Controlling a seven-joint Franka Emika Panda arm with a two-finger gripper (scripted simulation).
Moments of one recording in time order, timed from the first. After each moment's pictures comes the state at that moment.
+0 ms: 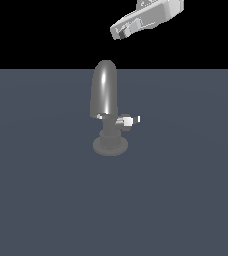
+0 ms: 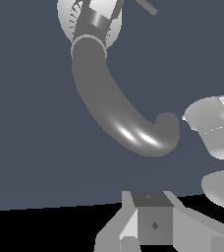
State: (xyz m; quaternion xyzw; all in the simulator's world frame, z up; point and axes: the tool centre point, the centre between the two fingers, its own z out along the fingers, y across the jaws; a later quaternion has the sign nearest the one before) arm 0.004 -0.026 0.370 -0.78 0.40 0.44 0.18
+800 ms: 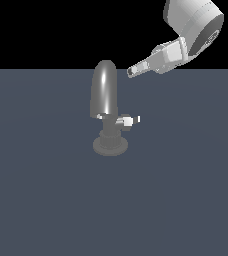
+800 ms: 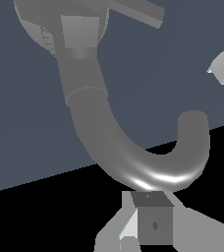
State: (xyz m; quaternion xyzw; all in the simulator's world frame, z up) arm 0.032 -0.056 0.281 -0.62 0.50 0.56 0.23
